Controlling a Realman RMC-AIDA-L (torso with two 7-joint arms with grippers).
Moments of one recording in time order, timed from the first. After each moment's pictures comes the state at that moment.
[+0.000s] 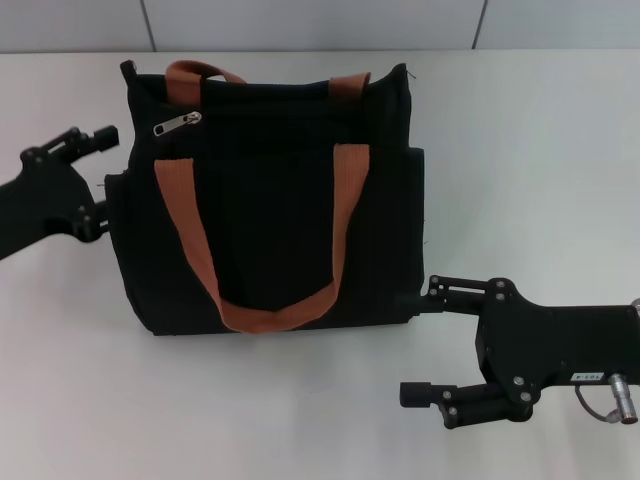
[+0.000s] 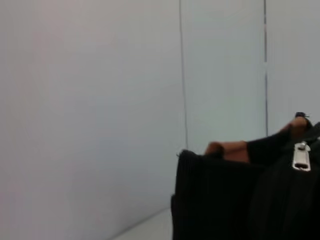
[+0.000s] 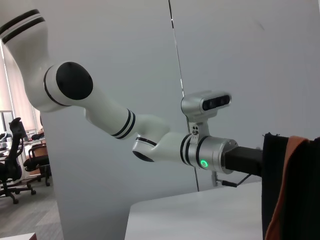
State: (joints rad) left arm -0.42 -2.01 0.52 0.45 1.79 1.49 -0.86; right arm 0.47 2.08 -0.84 -0.45 -1.88 -1.85 0.97
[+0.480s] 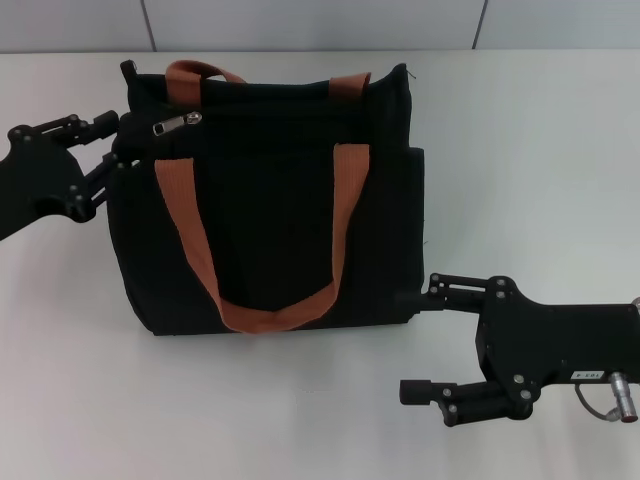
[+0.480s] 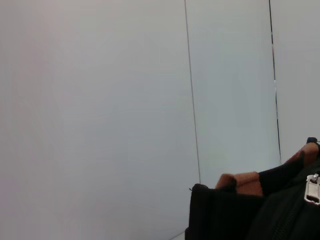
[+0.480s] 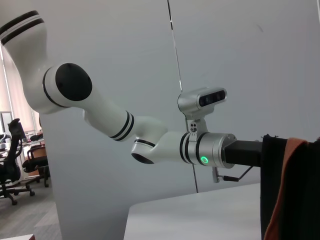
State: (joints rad) left arm -0.43 -2.01 0.50 0.45 1.74 1.51 -0.83; right arm 0.47 2.08 -0.84 -0.45 -1.87 -1.85 0.97
